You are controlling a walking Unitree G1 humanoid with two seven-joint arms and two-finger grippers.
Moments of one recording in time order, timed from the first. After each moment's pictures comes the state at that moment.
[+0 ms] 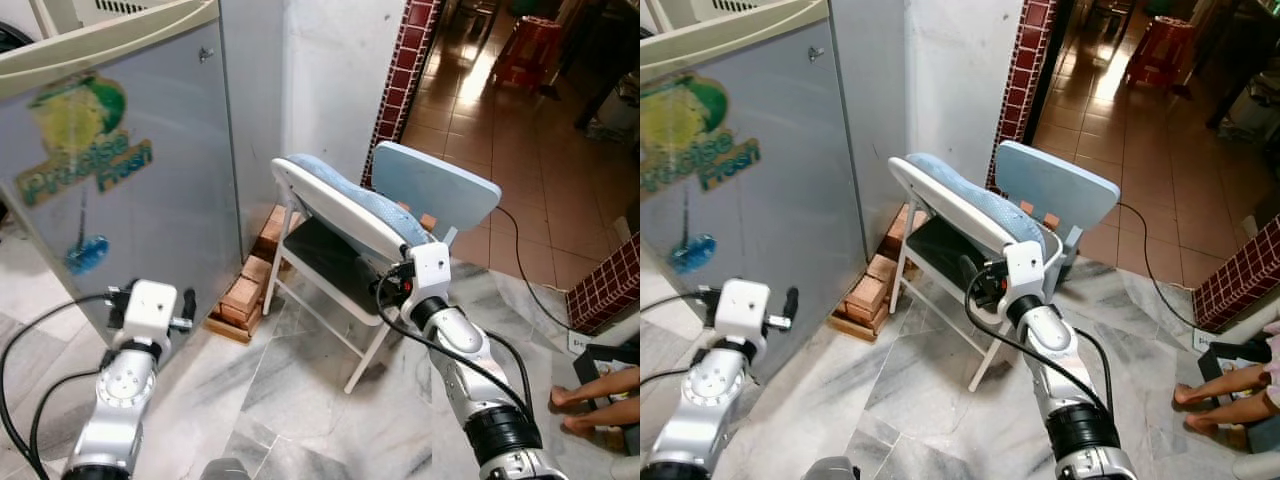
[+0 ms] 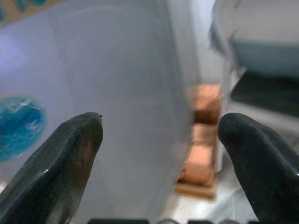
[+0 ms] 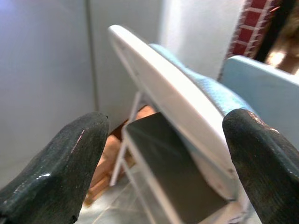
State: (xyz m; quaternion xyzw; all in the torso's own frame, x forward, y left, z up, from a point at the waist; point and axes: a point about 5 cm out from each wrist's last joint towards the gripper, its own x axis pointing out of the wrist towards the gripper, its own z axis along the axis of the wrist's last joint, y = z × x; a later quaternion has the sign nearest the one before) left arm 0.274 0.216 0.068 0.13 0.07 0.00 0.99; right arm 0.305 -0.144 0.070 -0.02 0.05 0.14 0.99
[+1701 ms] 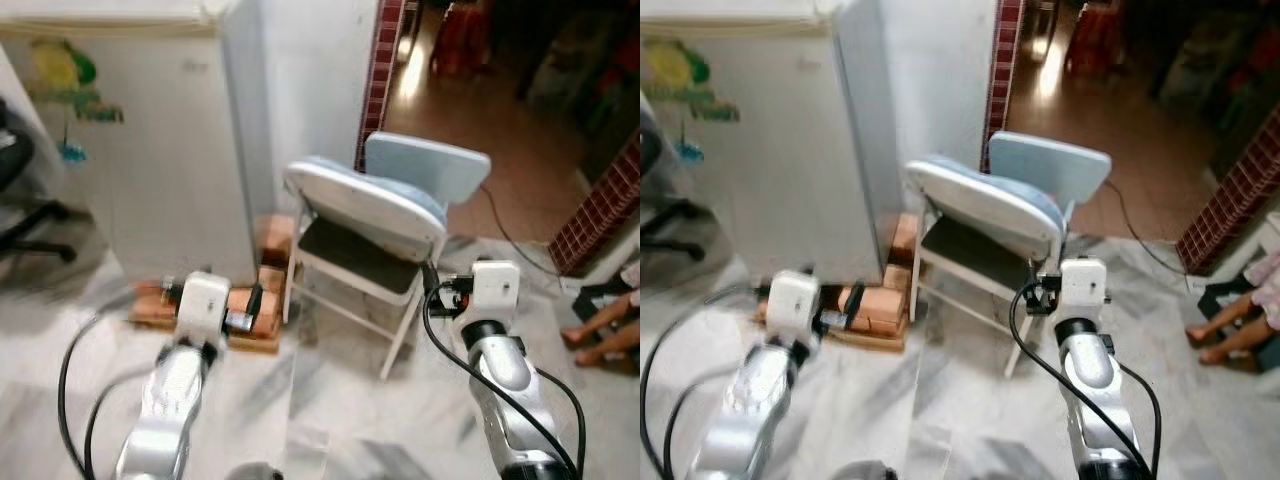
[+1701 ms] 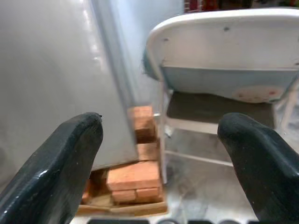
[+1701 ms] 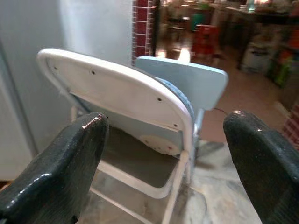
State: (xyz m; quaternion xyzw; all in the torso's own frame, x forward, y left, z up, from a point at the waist) left arm 0.242 0.160 0.065 0.08 0.07 -0.08 0.99; right arm 0.261 -0.180 0.076 -0.03 0.03 -0.03 1.00
